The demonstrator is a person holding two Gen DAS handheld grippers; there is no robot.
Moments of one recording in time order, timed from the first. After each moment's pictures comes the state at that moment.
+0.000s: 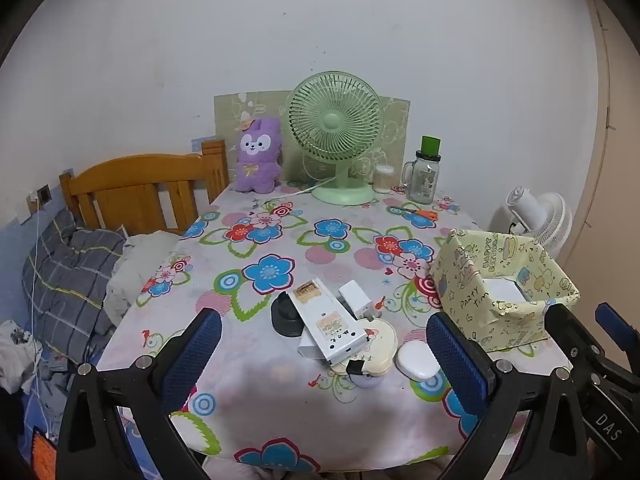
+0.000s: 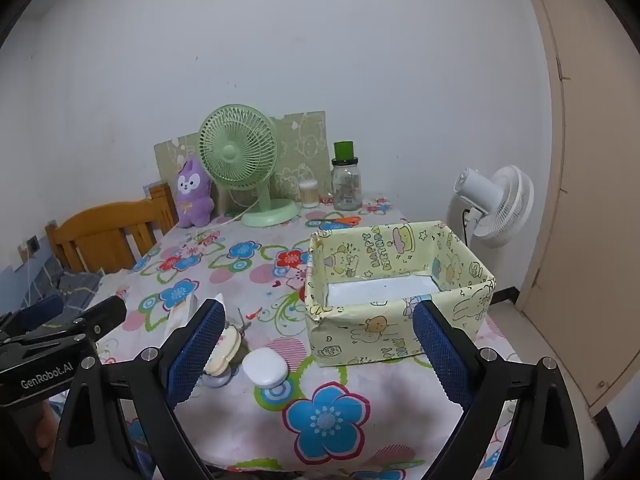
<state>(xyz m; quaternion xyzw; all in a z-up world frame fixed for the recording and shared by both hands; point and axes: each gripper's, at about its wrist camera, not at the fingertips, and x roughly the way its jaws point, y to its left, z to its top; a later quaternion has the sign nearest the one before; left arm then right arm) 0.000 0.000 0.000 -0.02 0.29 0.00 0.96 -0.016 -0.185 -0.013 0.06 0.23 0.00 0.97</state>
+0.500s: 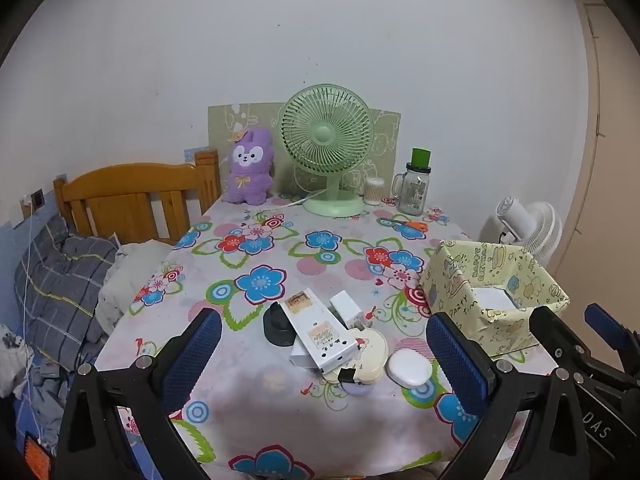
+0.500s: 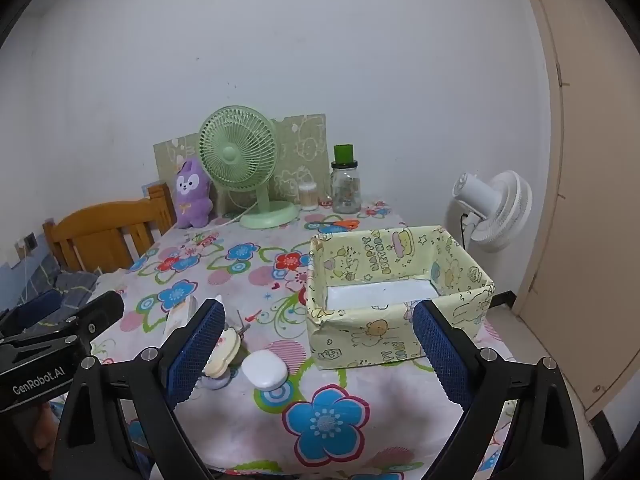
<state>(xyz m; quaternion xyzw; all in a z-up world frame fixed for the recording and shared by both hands) -0.009 0.003 0.008 -0.03 0.26 -0.01 0.96 -0.017 -0.179 -0.012 0.05 0.23 0.00 0.97</state>
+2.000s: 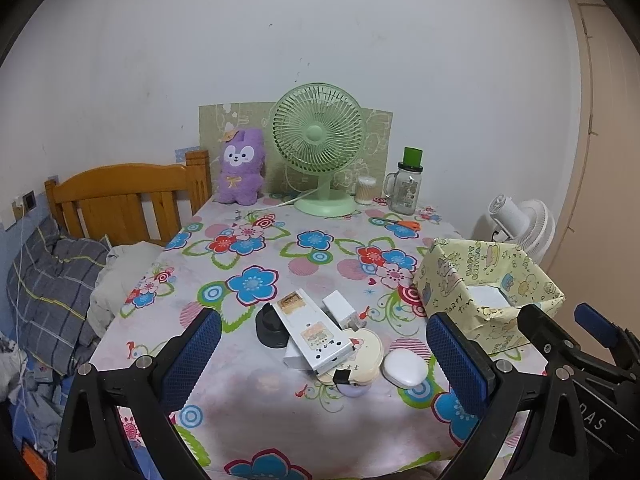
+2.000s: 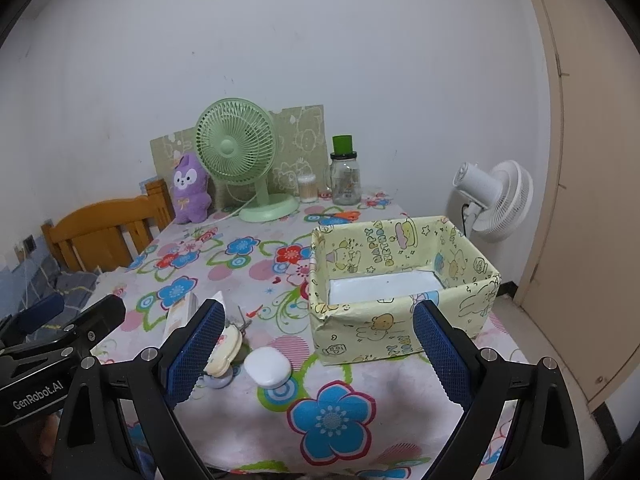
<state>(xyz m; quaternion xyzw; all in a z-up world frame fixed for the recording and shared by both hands) -0.004 0.002 -0.002 -0.03 0.26 -0.03 0.97 -0.008 -0.177 -0.017 0.06 0.25 -0.01 0.97</state>
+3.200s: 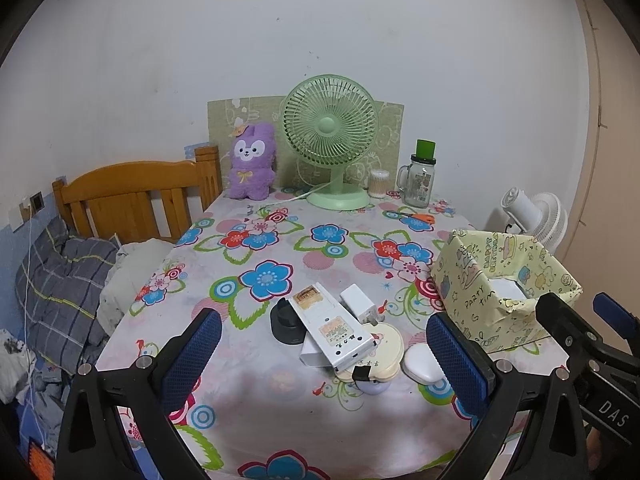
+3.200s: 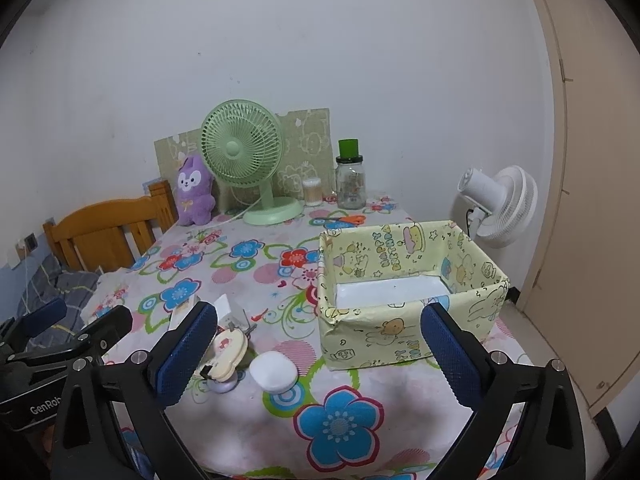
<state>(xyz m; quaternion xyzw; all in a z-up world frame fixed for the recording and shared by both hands) 0.004 0.009 -0.013 -0.02 0.27 -0.01 0.96 -0.005 -0.169 -0.020 0.06 0.24 0.00 0.97</state>
